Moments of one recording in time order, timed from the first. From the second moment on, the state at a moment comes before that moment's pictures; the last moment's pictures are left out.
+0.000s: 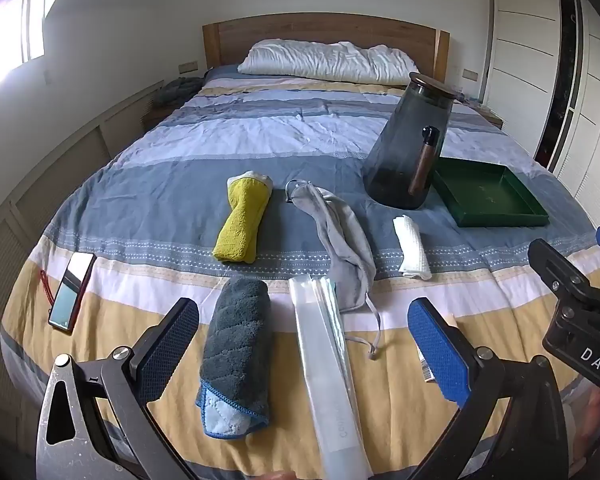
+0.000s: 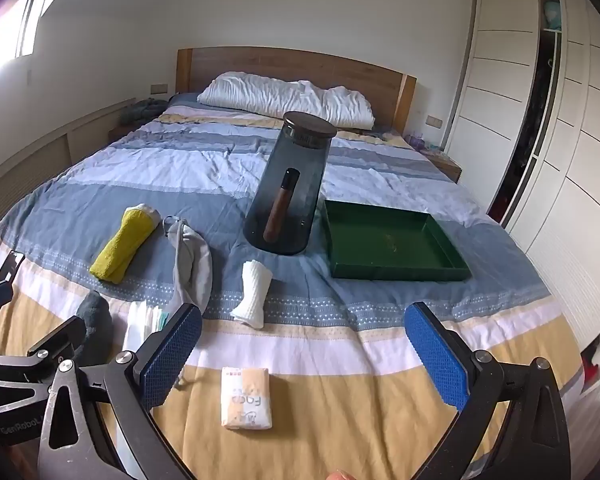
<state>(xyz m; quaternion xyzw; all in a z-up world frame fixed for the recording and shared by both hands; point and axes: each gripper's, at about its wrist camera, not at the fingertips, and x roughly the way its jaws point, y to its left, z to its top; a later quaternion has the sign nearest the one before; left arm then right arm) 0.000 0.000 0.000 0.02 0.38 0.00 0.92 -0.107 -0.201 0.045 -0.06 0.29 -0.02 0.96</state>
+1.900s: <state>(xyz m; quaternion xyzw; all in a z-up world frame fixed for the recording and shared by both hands) -0.004 0.004 0.002 0.01 0.38 -0.01 0.92 -0.114 -0.204 0.051 -0.06 0.28 -0.02 0.96</state>
